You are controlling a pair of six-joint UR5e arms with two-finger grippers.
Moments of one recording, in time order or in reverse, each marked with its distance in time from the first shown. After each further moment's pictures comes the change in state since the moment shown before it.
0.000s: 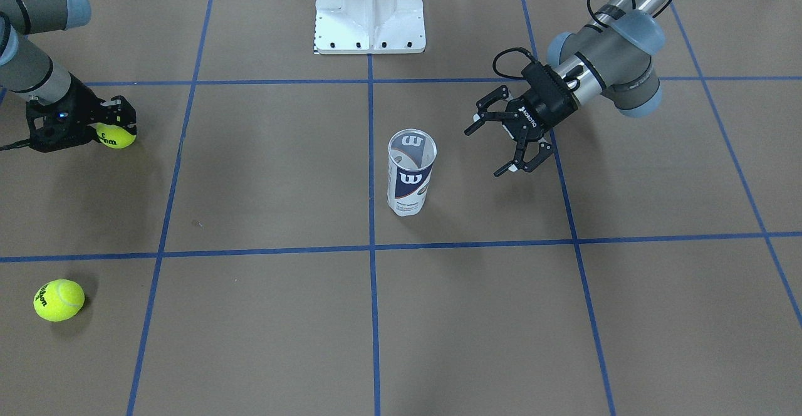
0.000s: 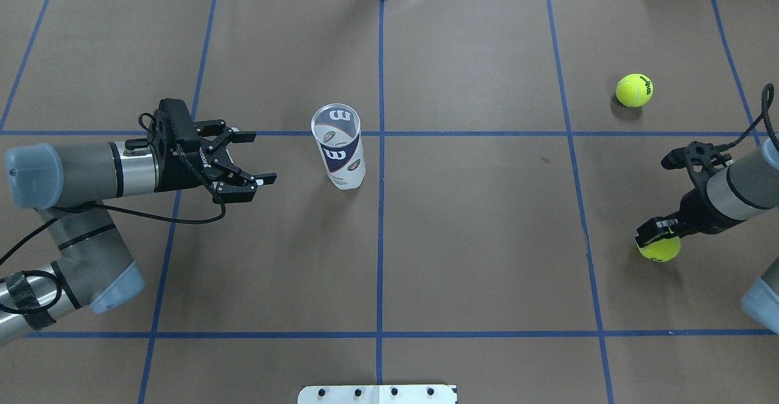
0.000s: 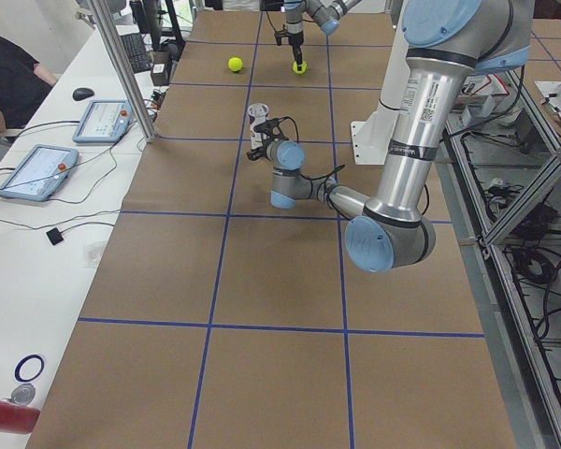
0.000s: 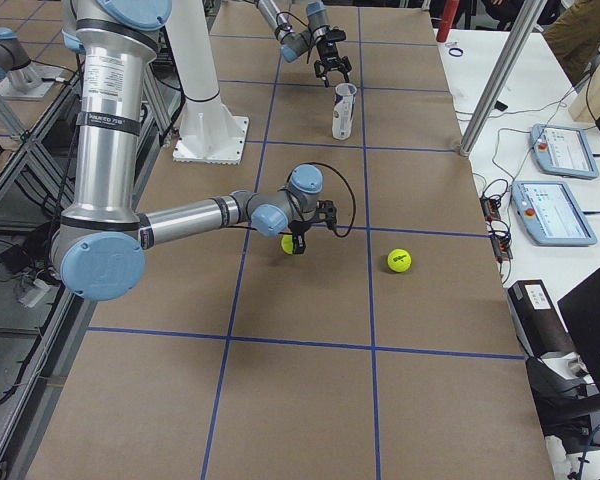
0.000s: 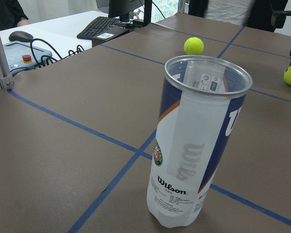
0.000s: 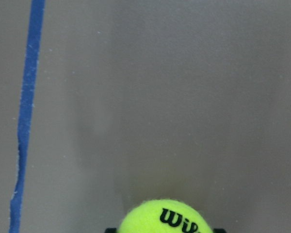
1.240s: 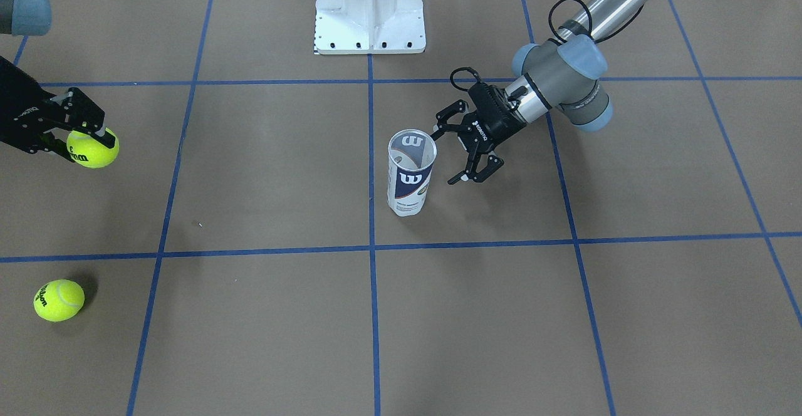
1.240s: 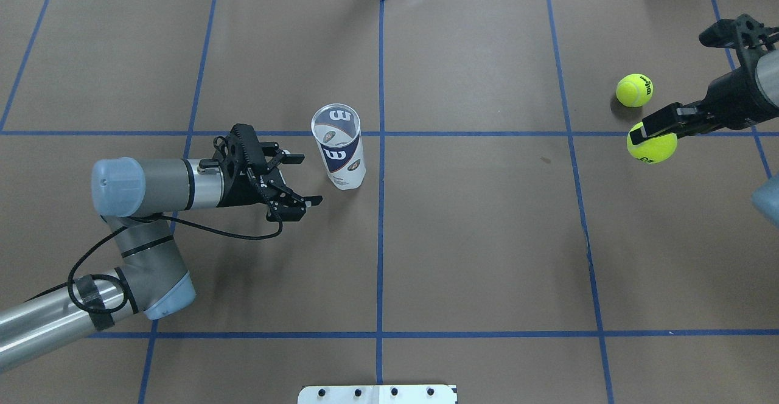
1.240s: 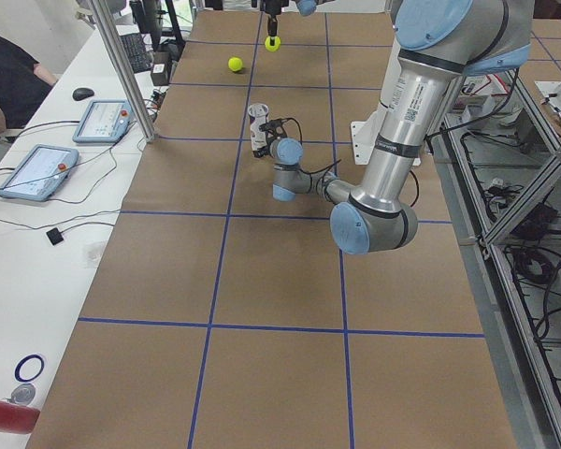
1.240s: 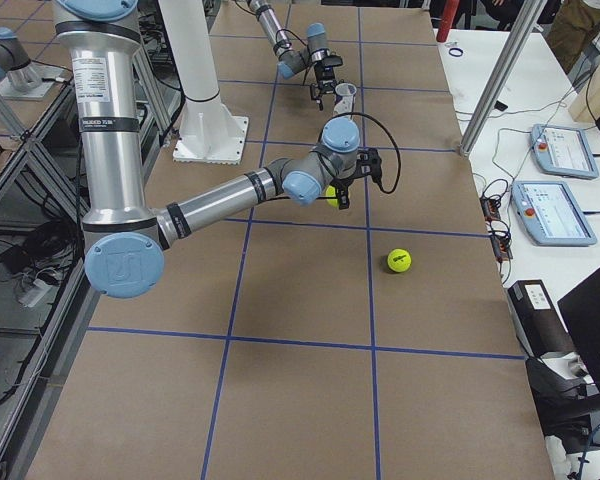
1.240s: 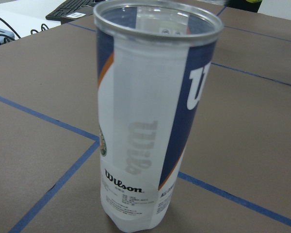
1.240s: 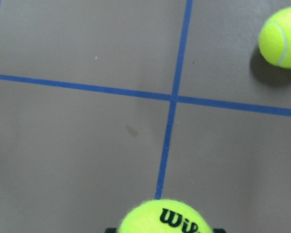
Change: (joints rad) left arm 0.089 -0.158 0.181 0.014 0.017 0.059; right arm 0.262 0.205 0.031 -0.012 0.169 0.001
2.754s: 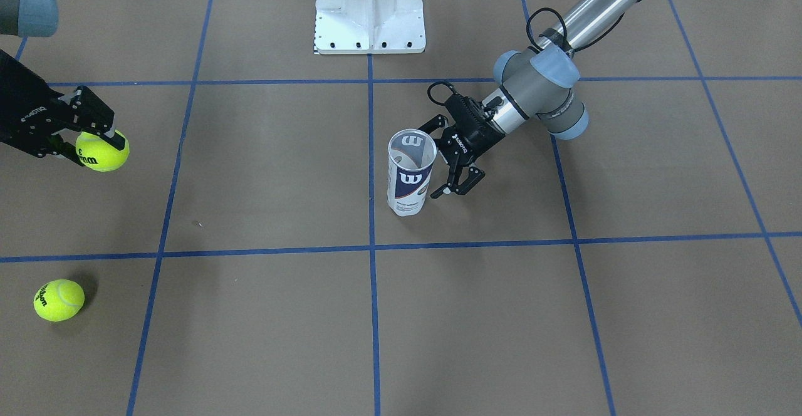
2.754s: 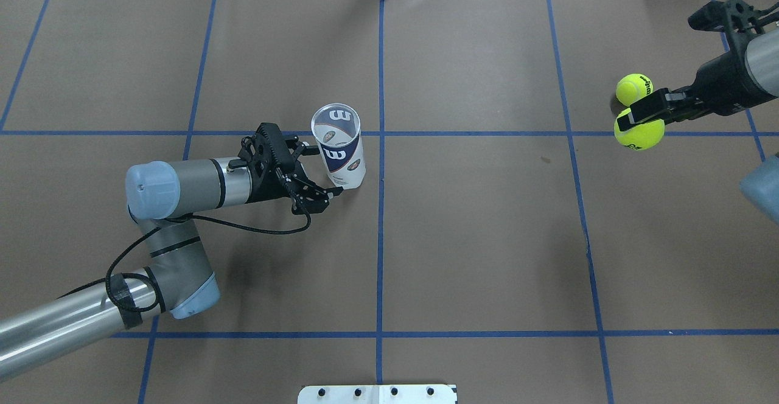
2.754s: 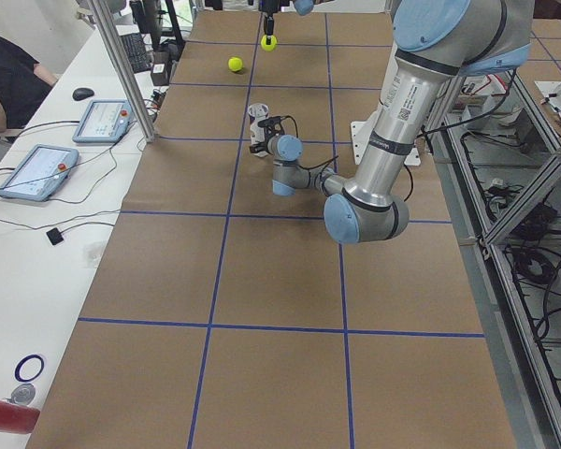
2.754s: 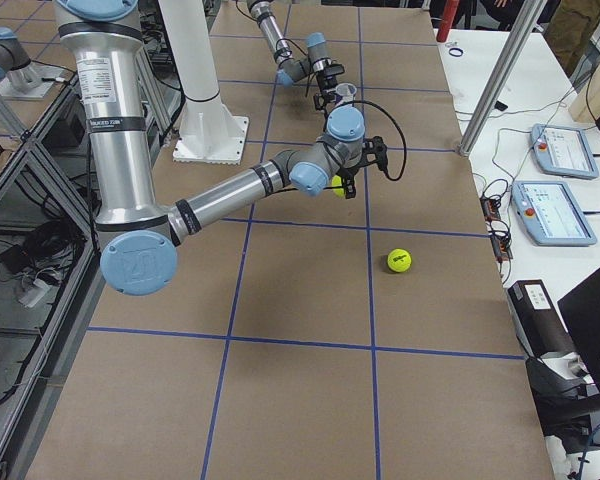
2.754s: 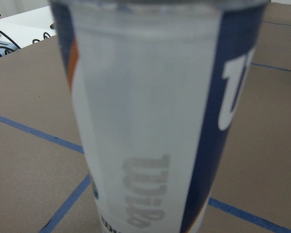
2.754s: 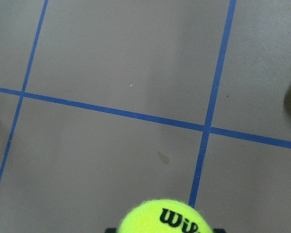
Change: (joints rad) left arm 0.026 -0.067 0.064 -0.011 0.100 0.050; right arm 0.001 0.041 0.001 -0.002 -0.001 0.008
